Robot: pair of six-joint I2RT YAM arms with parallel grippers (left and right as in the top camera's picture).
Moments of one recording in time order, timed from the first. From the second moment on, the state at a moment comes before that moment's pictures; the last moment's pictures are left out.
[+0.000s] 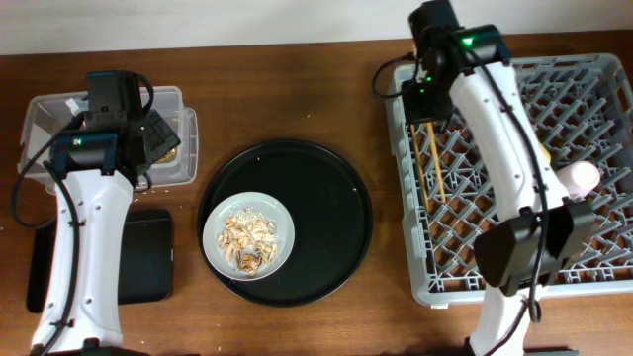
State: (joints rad) left arm 0.05 1.53 1.50 -1.03 -0.31 -0.55; right arm 0.19 2.05 2.14 -1.40 0.14 0.11
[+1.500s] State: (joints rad) left arm 0.05 1.53 1.50 -1.01 0.01 -0.59; right arm -0.30 1.61 1.85 -1.66 0.22 0.42
